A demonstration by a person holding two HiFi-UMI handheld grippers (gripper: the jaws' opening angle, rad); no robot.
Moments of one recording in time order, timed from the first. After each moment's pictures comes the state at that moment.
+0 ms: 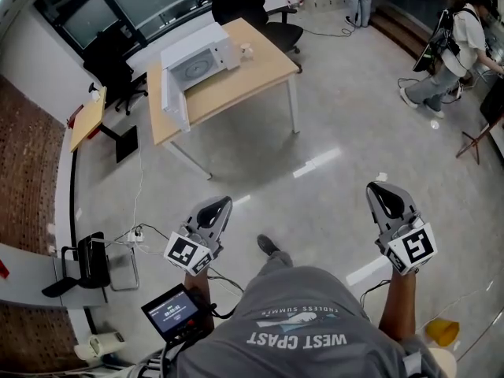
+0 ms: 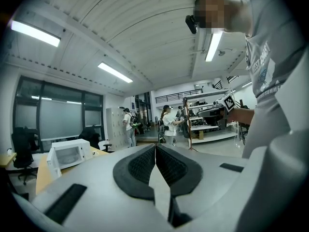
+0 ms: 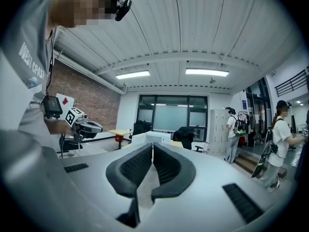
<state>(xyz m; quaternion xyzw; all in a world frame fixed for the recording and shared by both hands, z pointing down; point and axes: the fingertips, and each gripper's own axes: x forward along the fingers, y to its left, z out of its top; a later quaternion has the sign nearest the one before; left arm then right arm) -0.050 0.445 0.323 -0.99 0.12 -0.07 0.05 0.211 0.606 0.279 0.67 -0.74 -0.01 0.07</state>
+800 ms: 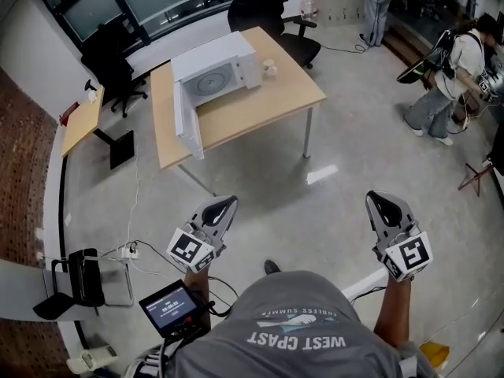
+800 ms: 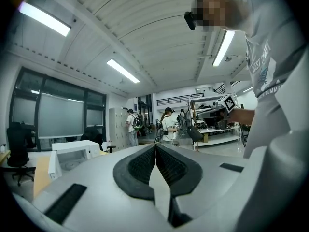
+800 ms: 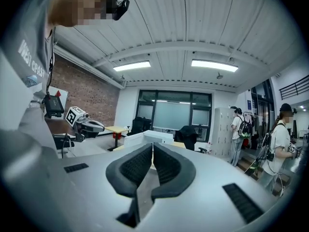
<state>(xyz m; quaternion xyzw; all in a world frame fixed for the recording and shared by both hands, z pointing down) -0.056 0.201 0.330 -0.99 0.11 -0.05 0.03 0.191 0.360 0.281 0.66 -0.74 -0.02 0.09</state>
